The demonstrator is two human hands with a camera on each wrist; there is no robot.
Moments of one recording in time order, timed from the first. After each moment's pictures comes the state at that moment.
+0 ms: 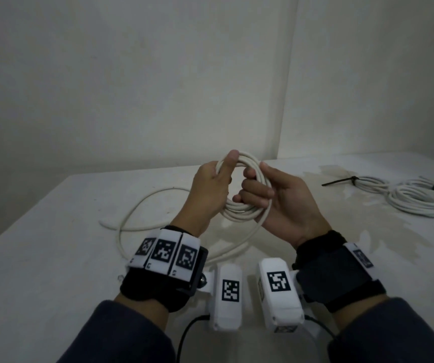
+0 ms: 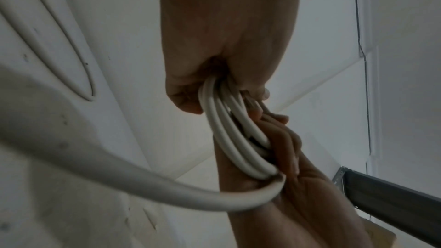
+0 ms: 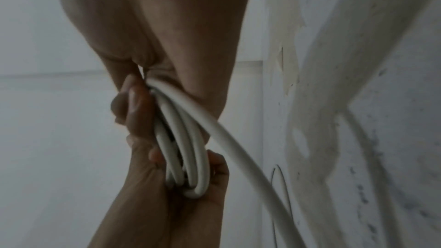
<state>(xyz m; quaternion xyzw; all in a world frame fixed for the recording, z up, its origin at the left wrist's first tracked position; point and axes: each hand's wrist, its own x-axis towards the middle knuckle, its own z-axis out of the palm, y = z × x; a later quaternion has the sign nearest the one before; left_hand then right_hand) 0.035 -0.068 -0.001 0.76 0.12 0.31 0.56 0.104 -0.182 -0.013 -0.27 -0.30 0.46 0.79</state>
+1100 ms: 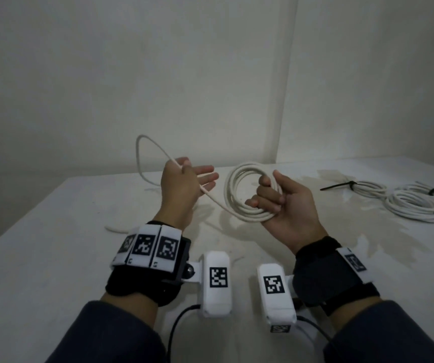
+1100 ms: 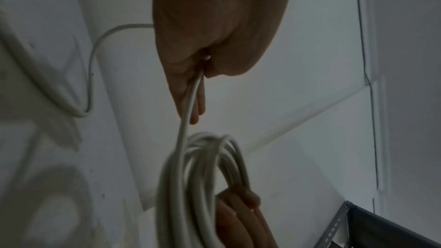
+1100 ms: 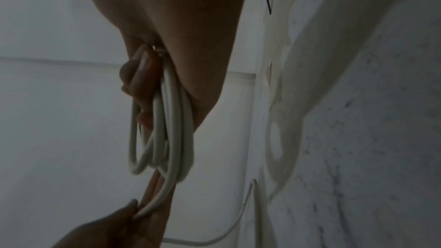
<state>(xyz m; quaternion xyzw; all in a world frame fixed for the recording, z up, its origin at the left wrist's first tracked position) 0.031 -0.042 0.008 0.55 0.19 0.37 0.72 0.114 -0.183 -0.023 -0.26 -0.19 0.39 0.86</state>
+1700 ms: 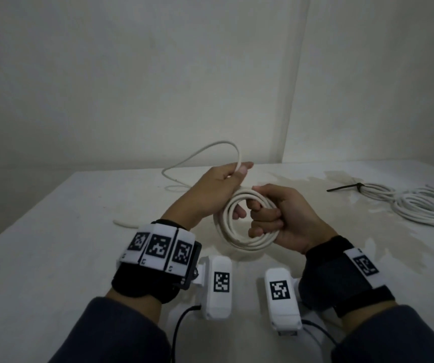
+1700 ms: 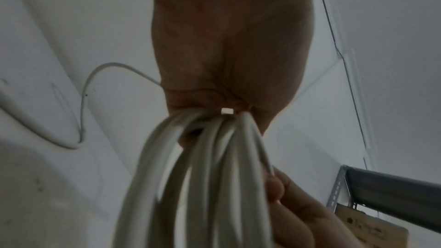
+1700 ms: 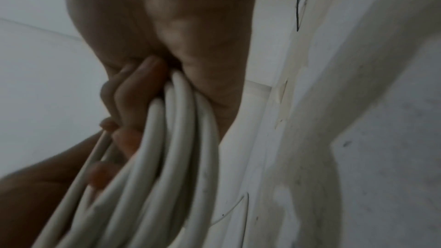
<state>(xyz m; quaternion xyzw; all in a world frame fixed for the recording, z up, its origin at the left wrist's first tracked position) 0.016 -0.058 0.013 0.82 0.05 0.15 0.56 0.106 -0.185 -0.017 -0.44 -0.26 0.50 0.70</state>
